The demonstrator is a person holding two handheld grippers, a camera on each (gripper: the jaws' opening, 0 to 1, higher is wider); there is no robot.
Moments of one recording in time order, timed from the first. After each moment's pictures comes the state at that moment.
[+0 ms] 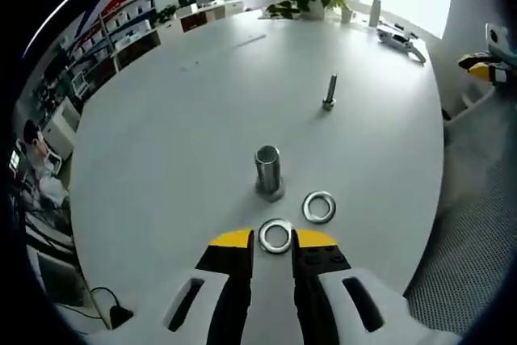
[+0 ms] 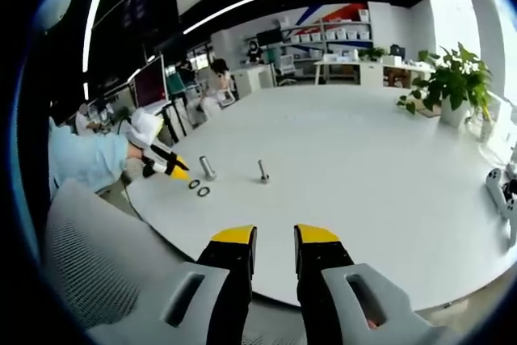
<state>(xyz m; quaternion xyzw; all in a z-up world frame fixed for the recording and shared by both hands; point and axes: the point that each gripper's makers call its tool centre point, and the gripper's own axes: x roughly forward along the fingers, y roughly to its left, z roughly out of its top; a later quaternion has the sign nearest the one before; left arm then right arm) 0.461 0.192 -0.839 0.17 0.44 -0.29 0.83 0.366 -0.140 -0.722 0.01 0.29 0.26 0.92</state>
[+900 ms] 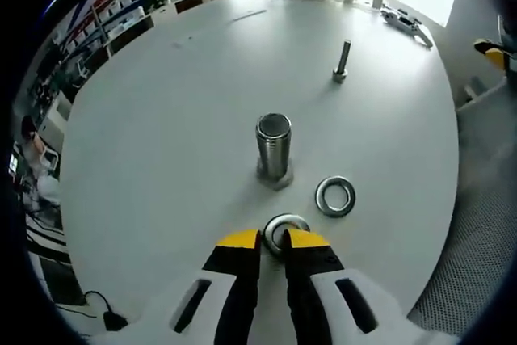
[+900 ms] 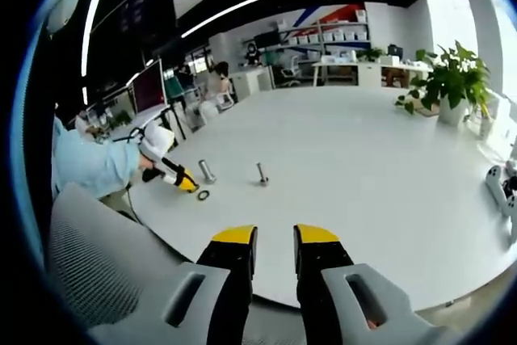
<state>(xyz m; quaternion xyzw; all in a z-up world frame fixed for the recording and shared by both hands) 0.461 0.192 -0.871 0.19 0.47 -0.29 0.81 0.369 -0.143 -0.720 0.02 0.28 0.25 0.93</state>
